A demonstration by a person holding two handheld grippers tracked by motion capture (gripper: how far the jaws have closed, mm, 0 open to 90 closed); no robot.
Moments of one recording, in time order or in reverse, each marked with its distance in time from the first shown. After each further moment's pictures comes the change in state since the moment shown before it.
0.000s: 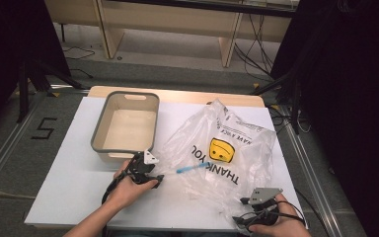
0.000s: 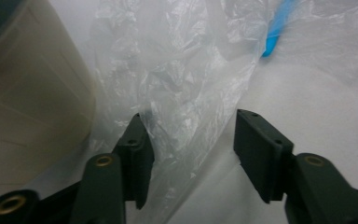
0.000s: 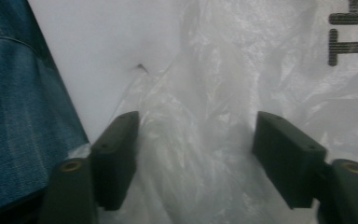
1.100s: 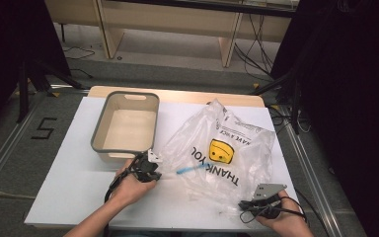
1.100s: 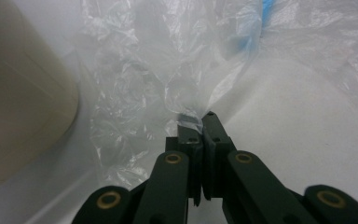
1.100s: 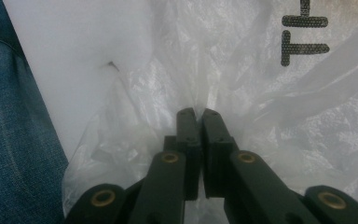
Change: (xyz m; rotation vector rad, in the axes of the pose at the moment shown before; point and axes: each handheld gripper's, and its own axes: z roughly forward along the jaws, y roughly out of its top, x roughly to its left) left arm -0.006 0.007 -0.006 0.062 -0.032 0.033; right arm -0.015 -0.003 -0.004 -0.016 -0.008 0.000
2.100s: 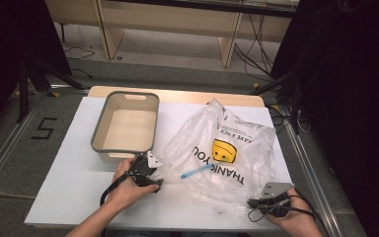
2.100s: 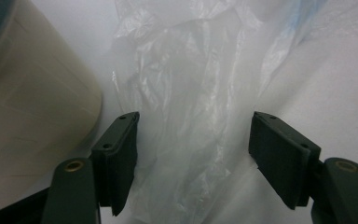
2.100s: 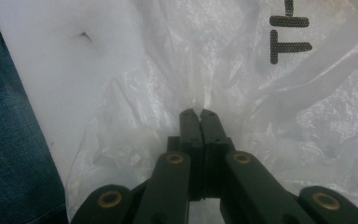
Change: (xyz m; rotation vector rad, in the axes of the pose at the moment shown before) left arm 0.001 -0.006 0.001 0.000 0.062 0.046; right arm -0.014 -0.010 -0.015 0.033 -0.048 -0.033
